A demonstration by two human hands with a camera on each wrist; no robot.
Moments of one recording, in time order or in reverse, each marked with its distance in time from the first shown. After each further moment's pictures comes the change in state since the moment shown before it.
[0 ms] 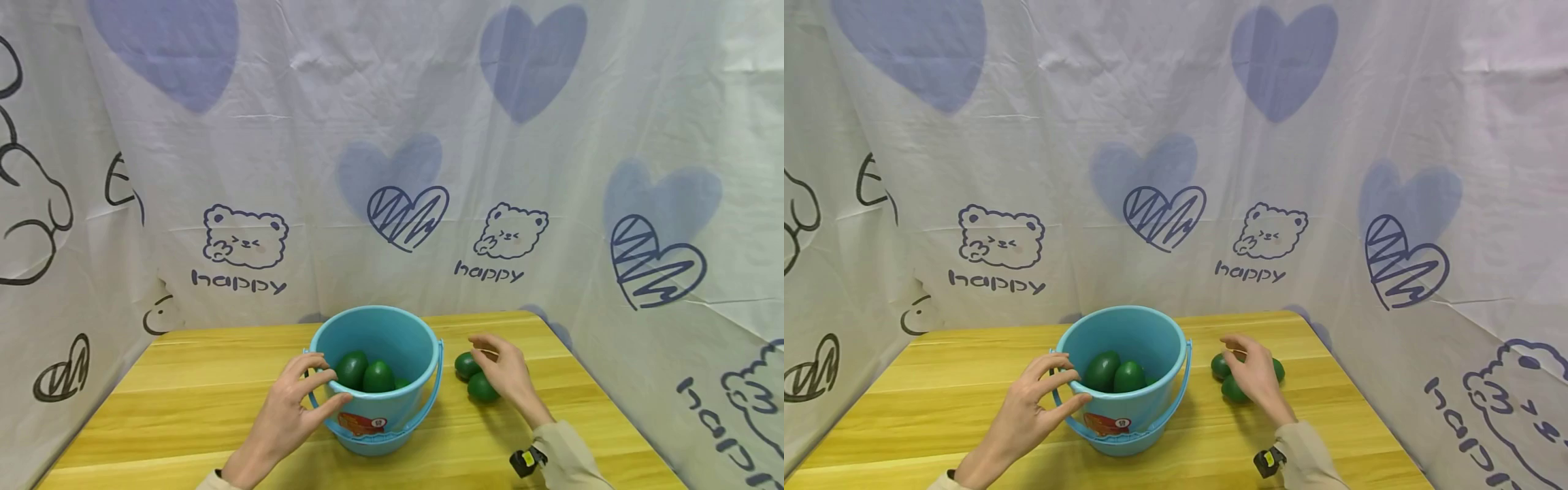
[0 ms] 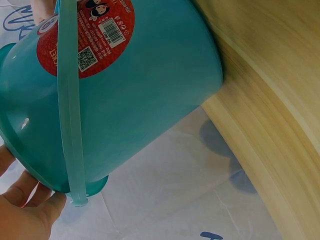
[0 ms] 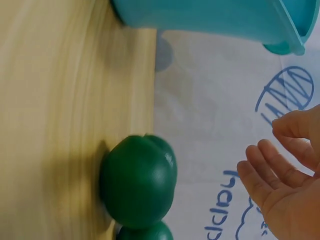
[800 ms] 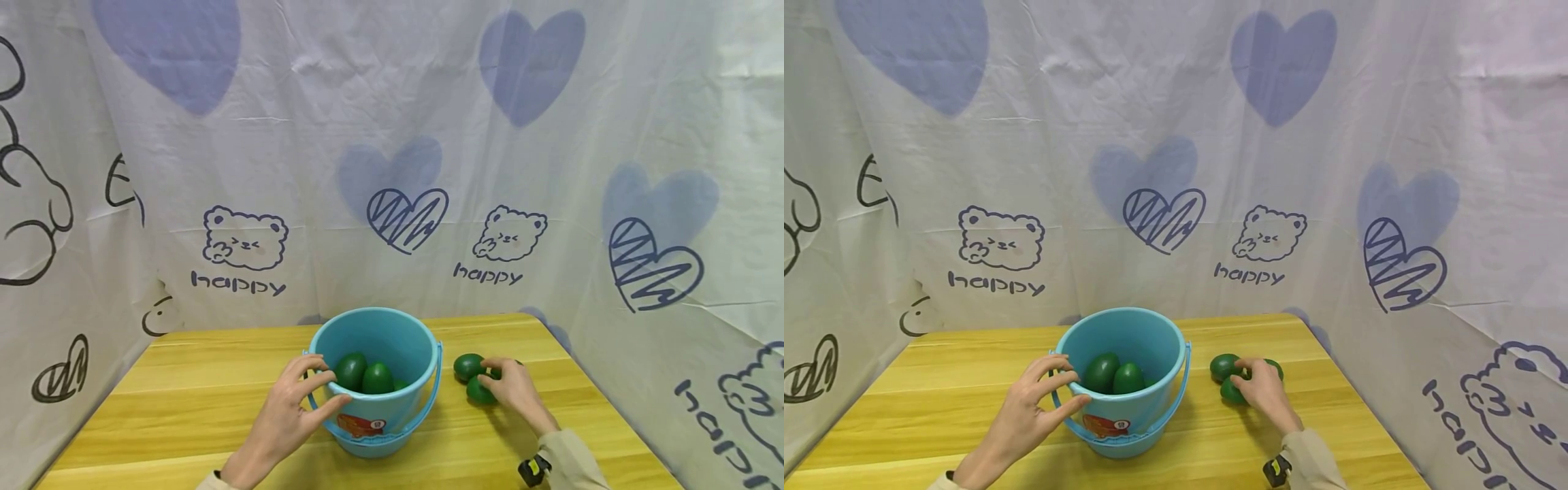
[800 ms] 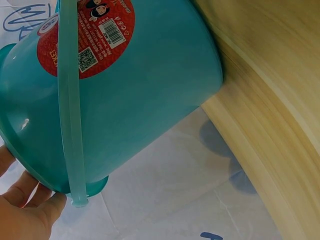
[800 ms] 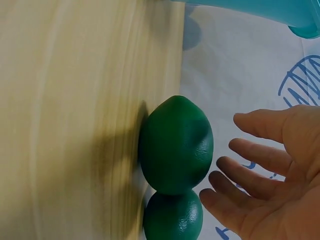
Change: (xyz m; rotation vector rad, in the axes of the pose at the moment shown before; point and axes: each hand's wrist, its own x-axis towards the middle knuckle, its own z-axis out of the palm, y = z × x) left_hand 0.000 0.000 0.001 -0.002 0.015 -0.010; right_hand -0.011 0.032 -0.005 -0.276 -0.132 0.058
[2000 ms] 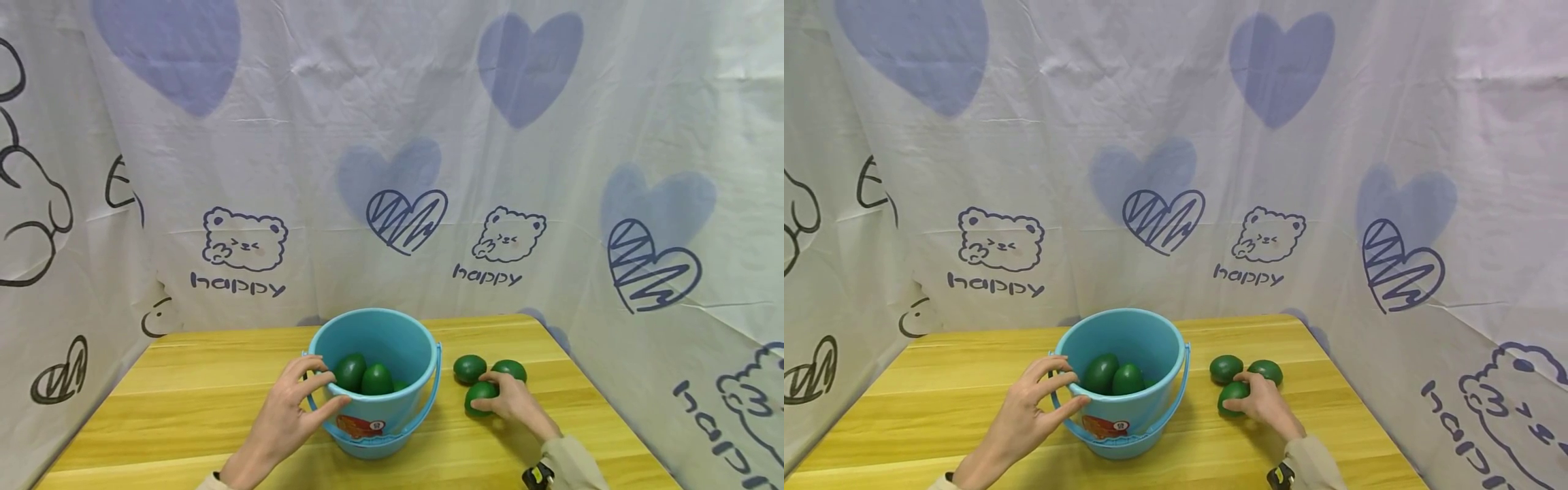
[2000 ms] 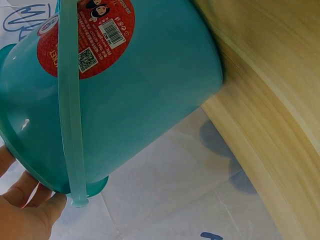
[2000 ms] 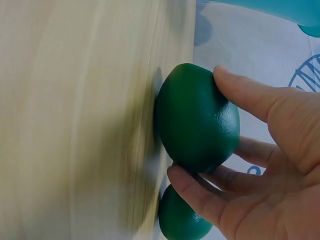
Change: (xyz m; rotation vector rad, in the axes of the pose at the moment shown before) left_hand -0.001 0.000 0.000 0.004 -0.003 -0.001; right_hand -0.004 0.009 0.003 -0.026 -0.175 0.103
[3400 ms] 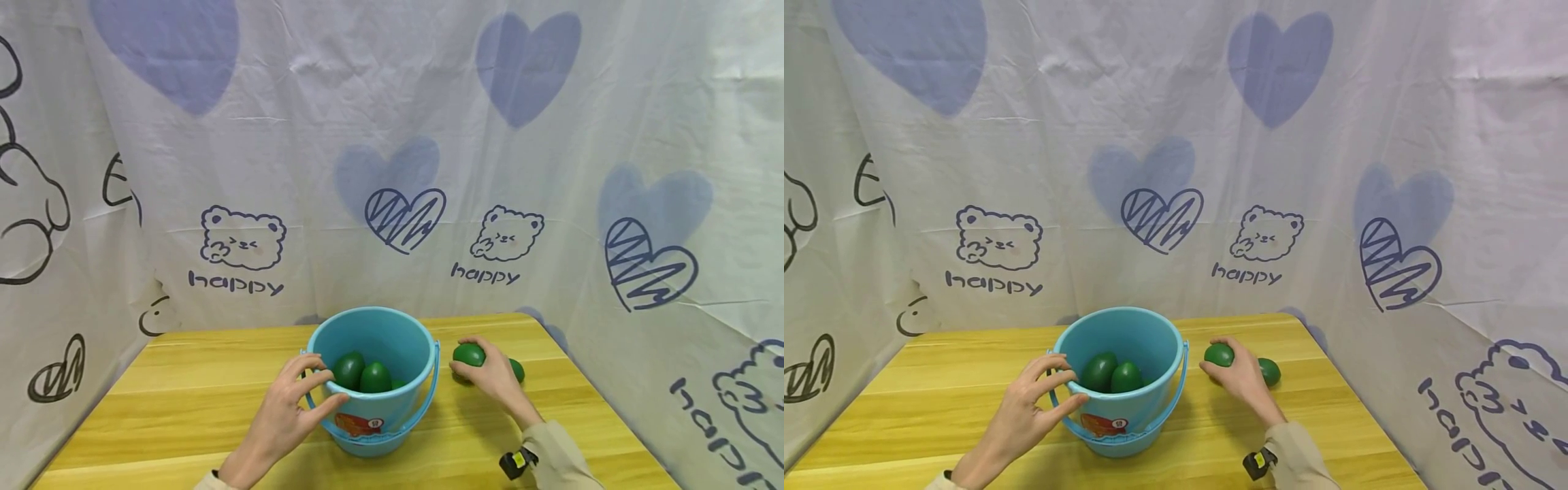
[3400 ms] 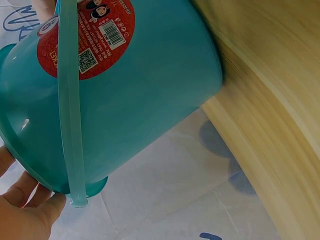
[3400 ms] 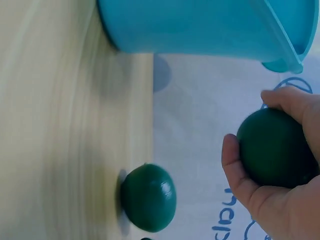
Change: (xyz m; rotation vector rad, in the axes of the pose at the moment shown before) left_hand 0.000 0.001 0.001 0.008 0.000 -0.005; right_hand 0.006 -0.051 -0.005 0.249 0.233 -0.087
